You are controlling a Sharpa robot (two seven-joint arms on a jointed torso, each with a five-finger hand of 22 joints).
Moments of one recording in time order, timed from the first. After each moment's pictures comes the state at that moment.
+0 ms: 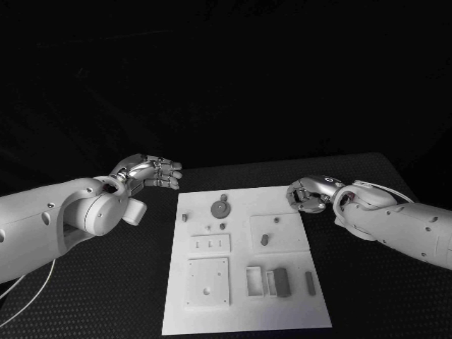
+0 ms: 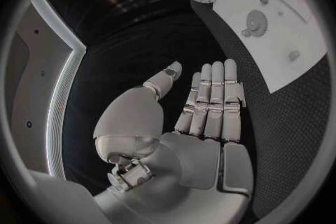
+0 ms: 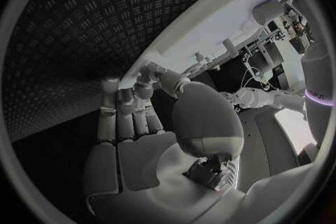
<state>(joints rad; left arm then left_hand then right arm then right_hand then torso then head) 1.36 -0.81 -0.12 1.36 -0.20 -0.24 0.15 1.02 -0.04 0.51 -0.25 0.06 0.84 0.17 0.30 0.55 1.14 0.12 0.12 0.33 1.01 0.08 0.34 0.86 0.03 0.98 -0.01 0.21 0.77 1.18 -0.78 -0.07 1.06 -1.46 -0.29 0.16 1.11 -0.07 0.68 -0.24 0.08 0.83 0.14 0.36 0.55 1.01 0.04 1.22 0.97 1.01 -0.08 1.57 0.85 0.25 0.99 0.02 1.02 1.31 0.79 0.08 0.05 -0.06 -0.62</state>
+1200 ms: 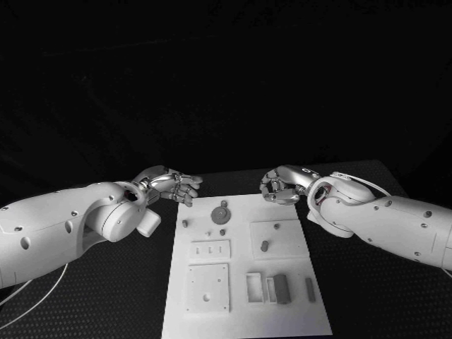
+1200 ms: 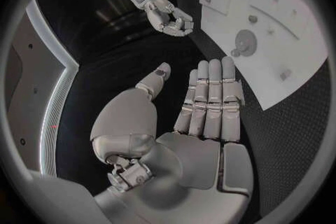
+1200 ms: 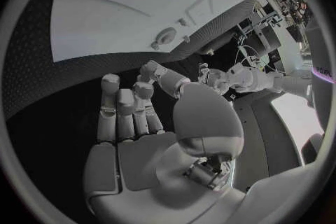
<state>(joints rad) 1.36 -0.75 -0.12 1.38 -0.35 -0.21 0.00 0.91 -0.09 0.47 -0.19 0.05 0.92 0.15 0.30 0.54 1.23 0.08 0.12 0.38 1.09 0.05 0.35 0.93 0.05 1.04 -0.05 0.23 0.81 1.26 -0.75 -0.04 1.32 -1.40 -0.30 -0.06 1.10 -0.05 0.68 -0.27 0.08 0.84 0.13 0.37 0.57 1.02 0.03 1.22 0.96 1.03 -0.08 1.58 0.84 0.25 1.00 0.01 1.03 1.31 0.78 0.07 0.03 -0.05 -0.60</state>
